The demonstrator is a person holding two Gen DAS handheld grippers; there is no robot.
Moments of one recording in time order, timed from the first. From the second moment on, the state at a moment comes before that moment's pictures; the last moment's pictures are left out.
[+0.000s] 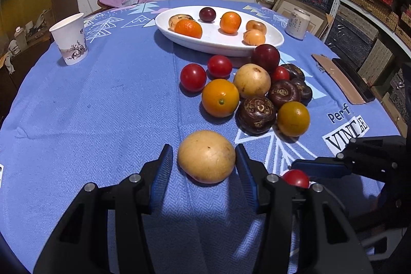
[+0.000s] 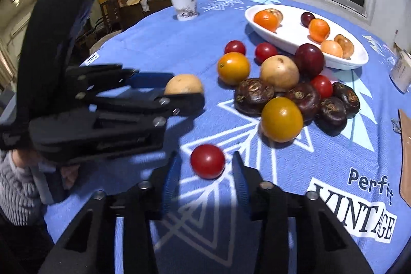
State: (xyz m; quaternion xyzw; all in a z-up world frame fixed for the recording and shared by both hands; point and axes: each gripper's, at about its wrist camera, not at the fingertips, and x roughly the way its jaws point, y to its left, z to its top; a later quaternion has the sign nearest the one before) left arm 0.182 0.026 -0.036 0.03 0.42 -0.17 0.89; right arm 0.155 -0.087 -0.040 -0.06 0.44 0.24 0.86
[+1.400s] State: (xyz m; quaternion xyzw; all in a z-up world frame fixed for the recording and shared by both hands) left arm 0.331 -0.058 0.015 0.02 0.40 -0.21 0.89; right arm 0.358 -0.199 0.069 0.13 0.34 0.11 0.93
